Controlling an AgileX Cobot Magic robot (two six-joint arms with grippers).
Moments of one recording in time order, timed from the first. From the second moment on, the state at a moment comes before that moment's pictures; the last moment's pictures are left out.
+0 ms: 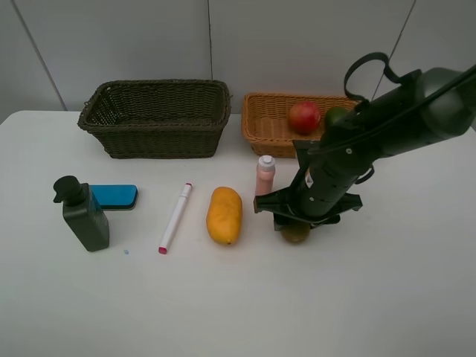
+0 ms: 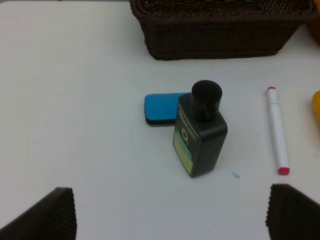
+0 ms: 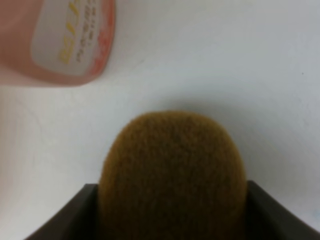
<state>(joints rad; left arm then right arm) -0.08 -0.01 -0.50 0.00 1.05 -0.04 0.60 1.89 -0.91 -0.22 0.45 0.71</state>
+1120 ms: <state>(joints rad) -0.08 -0.01 -0.50 0.00 1.05 -0.04 0.46 1.73 -1.15 -0.35 0.72 0.61</state>
